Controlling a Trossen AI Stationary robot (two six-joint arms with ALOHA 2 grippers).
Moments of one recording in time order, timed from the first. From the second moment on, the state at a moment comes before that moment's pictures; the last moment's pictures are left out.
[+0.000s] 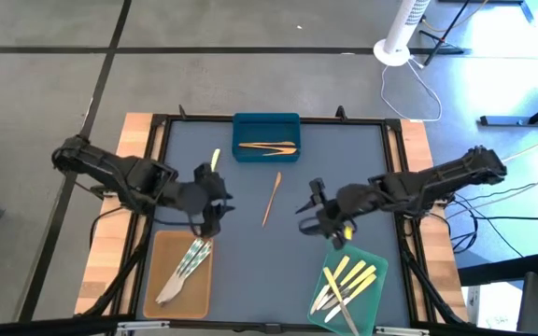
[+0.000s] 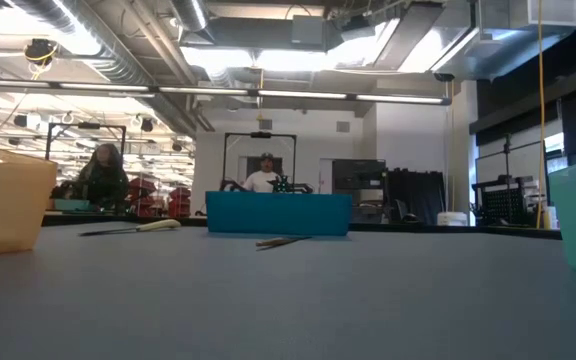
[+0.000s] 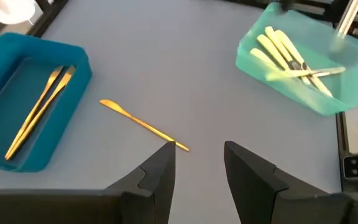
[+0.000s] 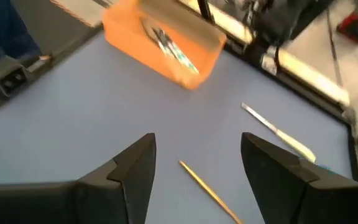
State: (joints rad) left arm -0.35 1.31 1.41 -0.93 -0.40 -0.50; right arm 0.31 1.30 1.15 -0.41 0.08 -0.36
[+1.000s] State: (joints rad) left arm -0.56 1.50 1.41 -0.92 -0.62 -0.71; right arm -0.08 1.86 1.43 -0.55 -0.30 -0.48
